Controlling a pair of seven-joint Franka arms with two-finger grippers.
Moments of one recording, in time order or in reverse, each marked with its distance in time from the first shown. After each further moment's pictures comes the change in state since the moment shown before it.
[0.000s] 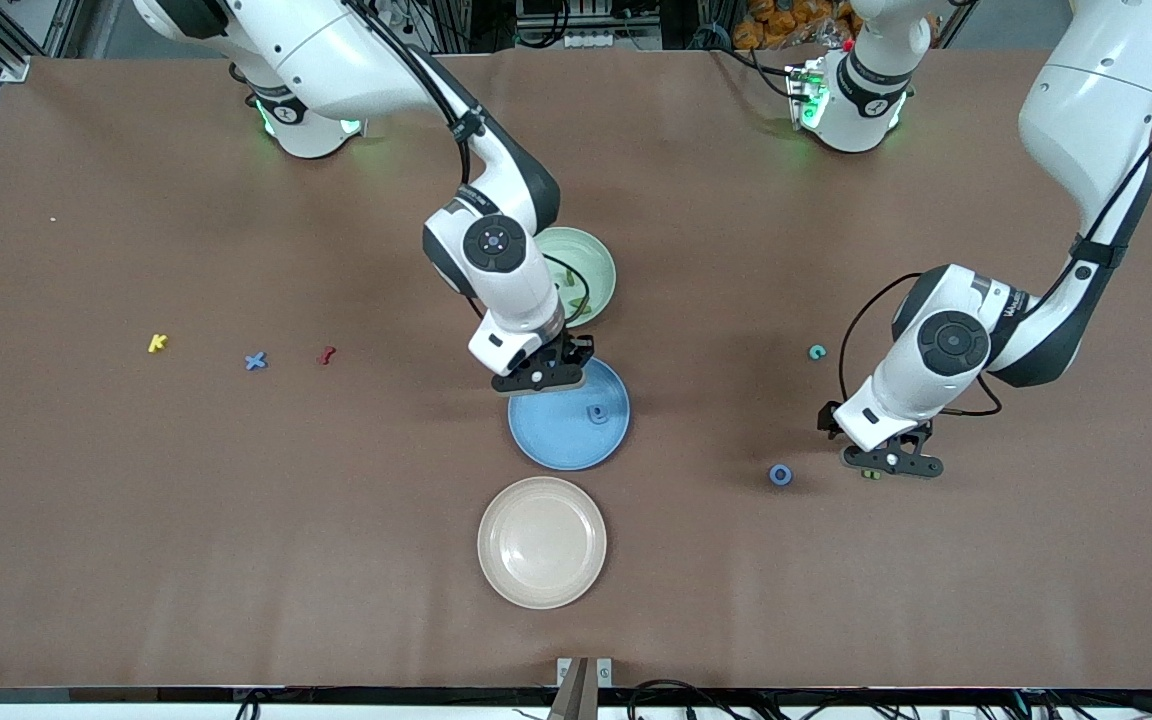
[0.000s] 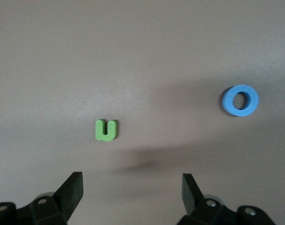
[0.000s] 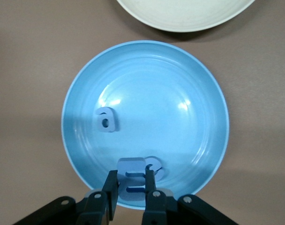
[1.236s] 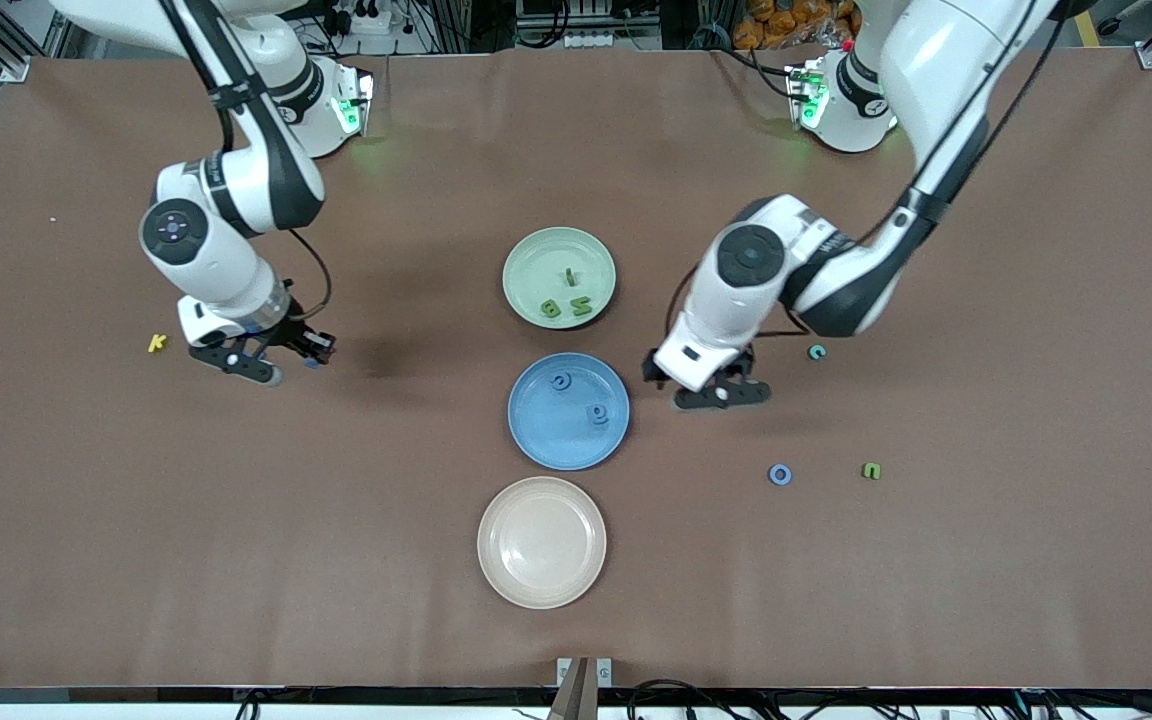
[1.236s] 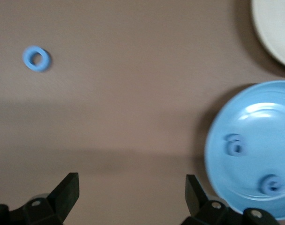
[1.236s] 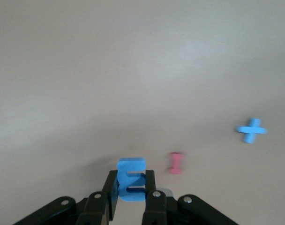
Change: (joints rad) left arm -0.395 -0.054 -0.004 0.078 -0.234 -0.060 -0.487; right arm -0.473 -0.507 -0.032 -0.654 -0.004 0.003 -0.079
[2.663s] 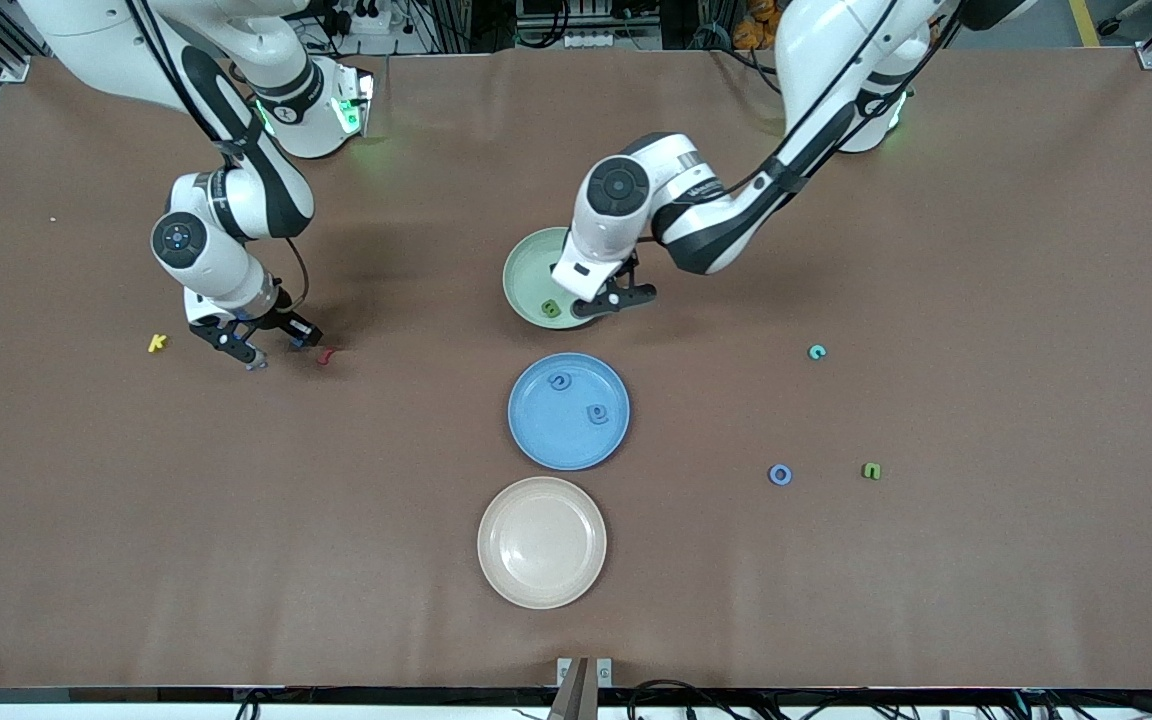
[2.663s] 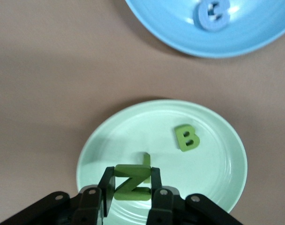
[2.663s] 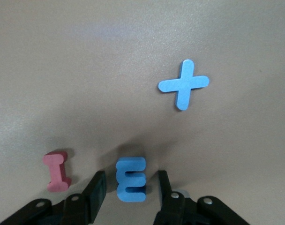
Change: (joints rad) left arm -0.262 0.067 -0.071 -0.063 -0.152 0.026 -0.414; right arm -0.130 0.113 -0.038 -0.276 -0.005 0.322 0.023
